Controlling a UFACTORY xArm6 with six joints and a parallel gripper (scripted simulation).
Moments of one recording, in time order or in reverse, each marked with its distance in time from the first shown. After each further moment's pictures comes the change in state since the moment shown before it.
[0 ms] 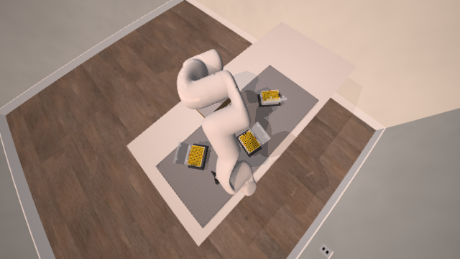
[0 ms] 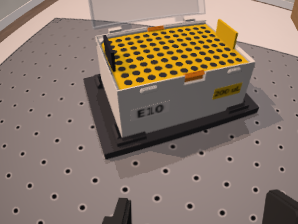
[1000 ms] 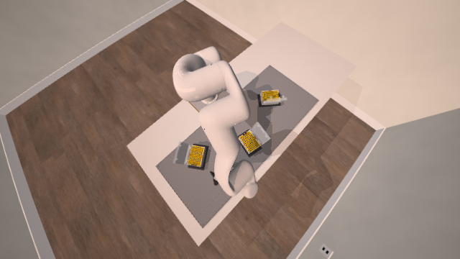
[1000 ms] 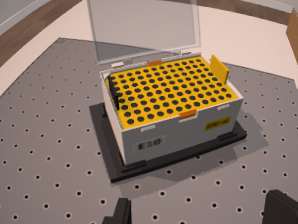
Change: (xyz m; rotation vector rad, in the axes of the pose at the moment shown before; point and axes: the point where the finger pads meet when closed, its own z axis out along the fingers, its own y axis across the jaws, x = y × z) arm 0.030 0.000 -0.029 -0.001 0.001 -0.001
